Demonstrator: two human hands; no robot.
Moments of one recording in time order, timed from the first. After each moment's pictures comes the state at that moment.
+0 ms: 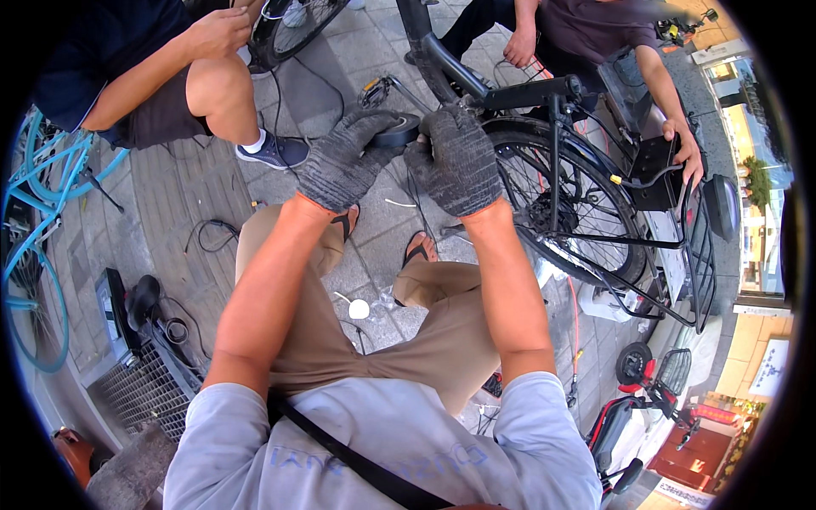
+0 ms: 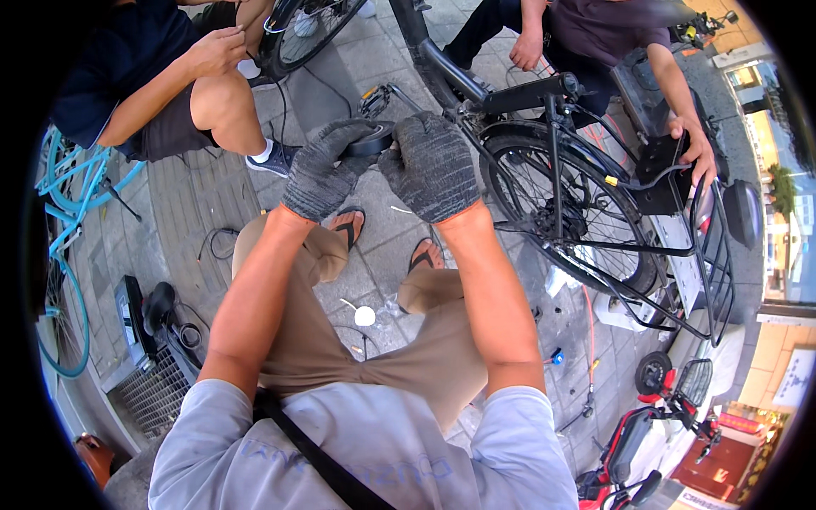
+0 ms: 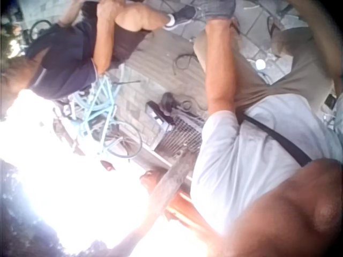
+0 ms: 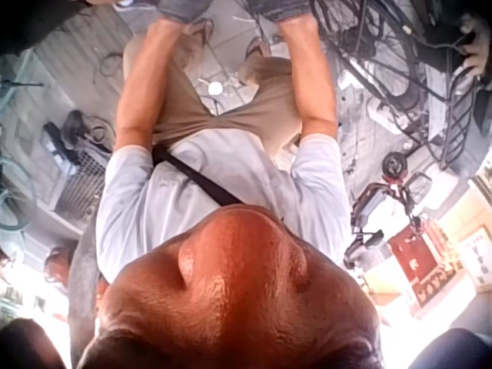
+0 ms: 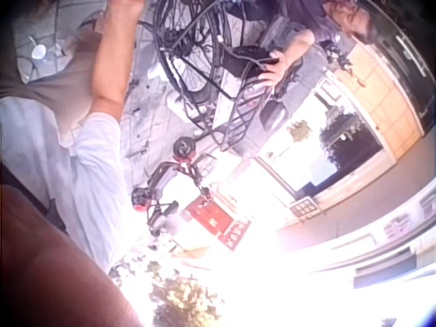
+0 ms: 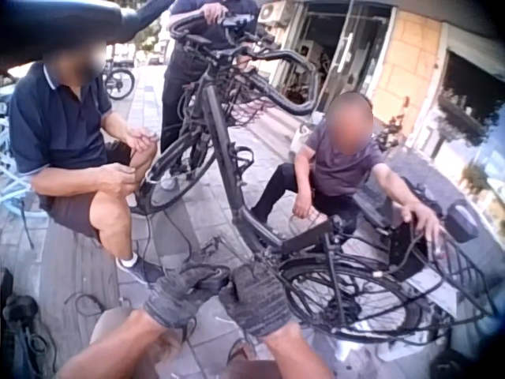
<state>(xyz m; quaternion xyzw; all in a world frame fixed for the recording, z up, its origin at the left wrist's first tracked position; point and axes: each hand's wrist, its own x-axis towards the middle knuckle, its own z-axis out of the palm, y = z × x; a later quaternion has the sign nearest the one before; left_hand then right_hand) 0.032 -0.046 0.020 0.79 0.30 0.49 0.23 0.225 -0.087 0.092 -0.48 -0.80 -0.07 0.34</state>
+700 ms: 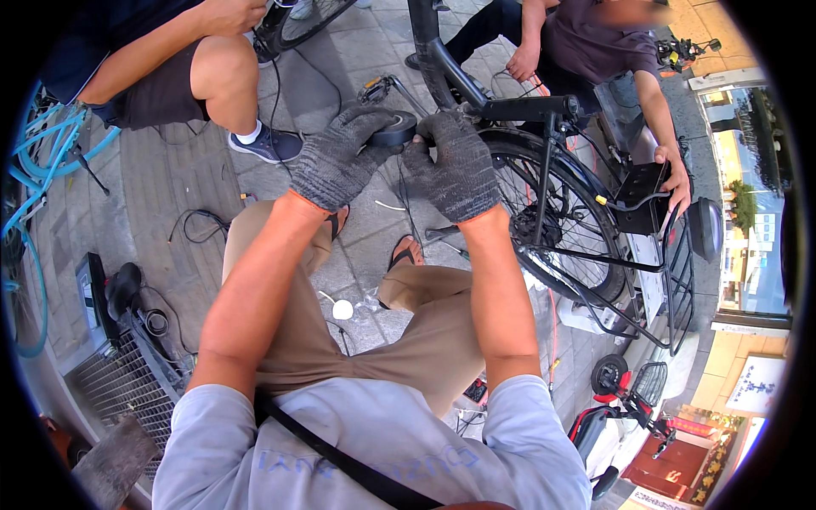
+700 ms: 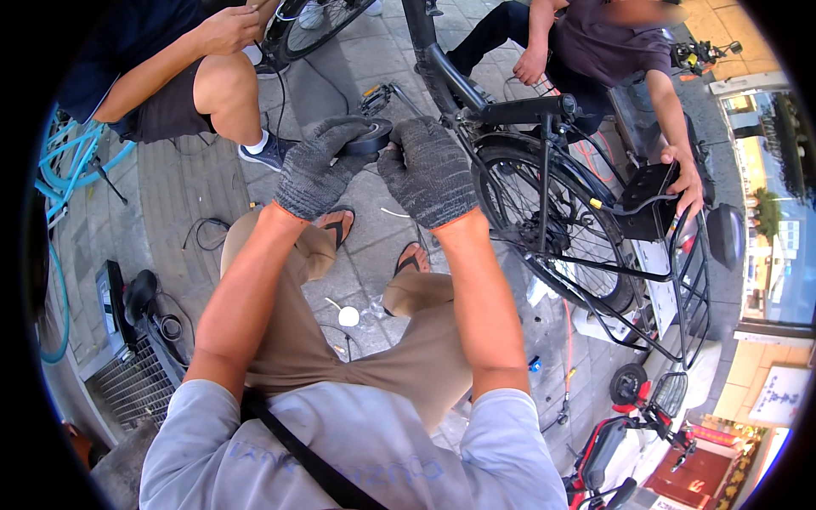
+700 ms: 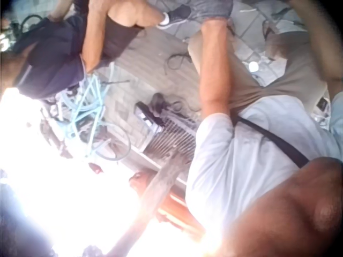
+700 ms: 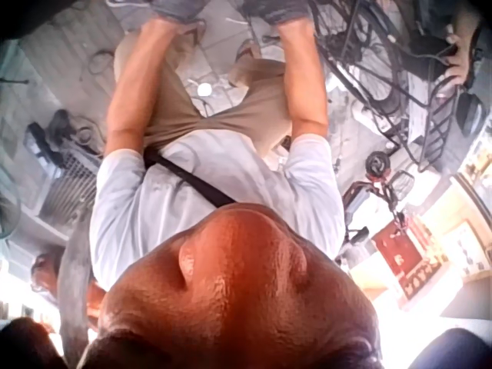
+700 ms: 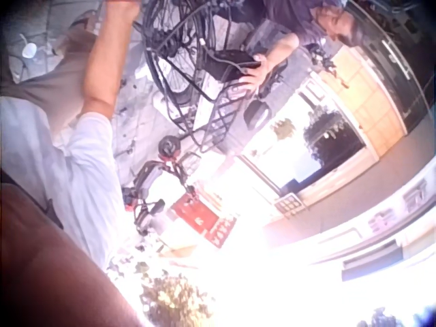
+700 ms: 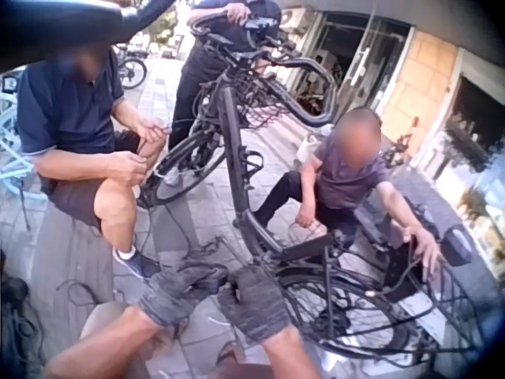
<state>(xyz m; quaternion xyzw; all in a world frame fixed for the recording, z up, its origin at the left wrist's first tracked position) 0.023 -0.045 0.031 0.78 0.32 0.49 0.20 0.217 -0.080 0.100 -0.51 -0.80 0.00 0.32</state>
